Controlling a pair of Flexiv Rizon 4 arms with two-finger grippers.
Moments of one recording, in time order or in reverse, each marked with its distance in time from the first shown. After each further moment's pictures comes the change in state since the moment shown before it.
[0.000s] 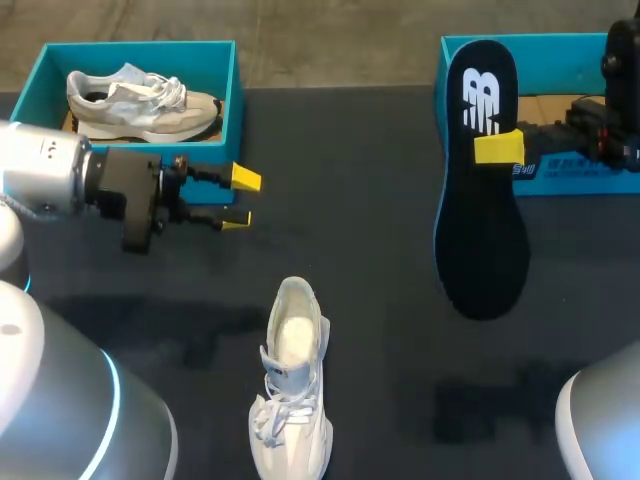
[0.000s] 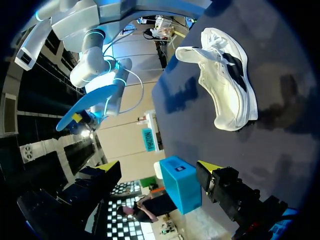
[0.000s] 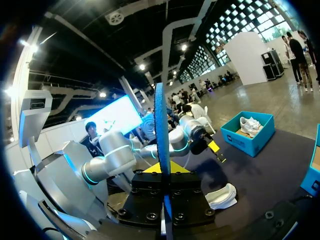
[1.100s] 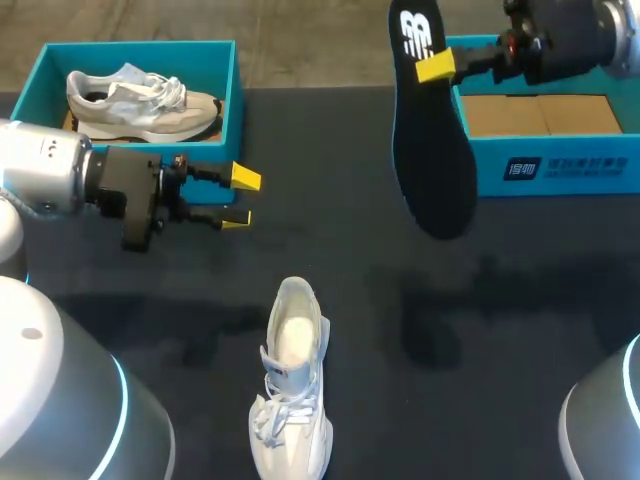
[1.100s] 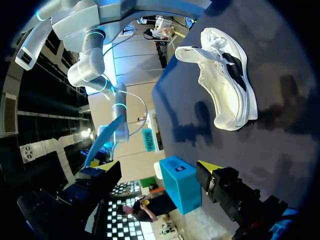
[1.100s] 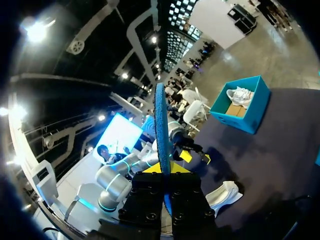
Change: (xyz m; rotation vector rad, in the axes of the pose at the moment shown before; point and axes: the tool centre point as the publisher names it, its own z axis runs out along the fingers) left arm 0.000 0.001 0.000 0.002 0.000 0.000; right arm -0.151 0.056 0.030 0.074 0.071 0.431
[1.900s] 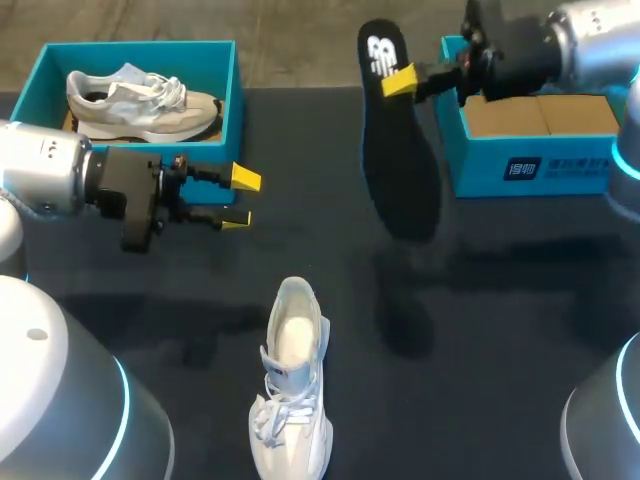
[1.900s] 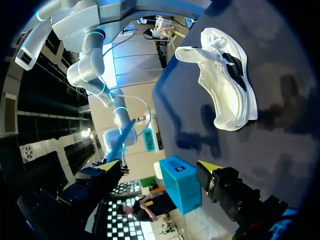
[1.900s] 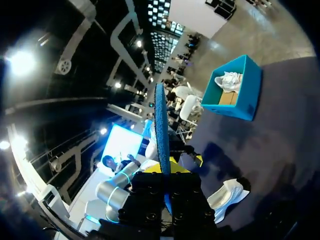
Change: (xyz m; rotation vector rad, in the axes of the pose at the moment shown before) left arm 0.000 -0.001 0.000 -0.001 0.000 0.000; right arm -0.064 0.005 0.038 -0.013 0.017 0.211
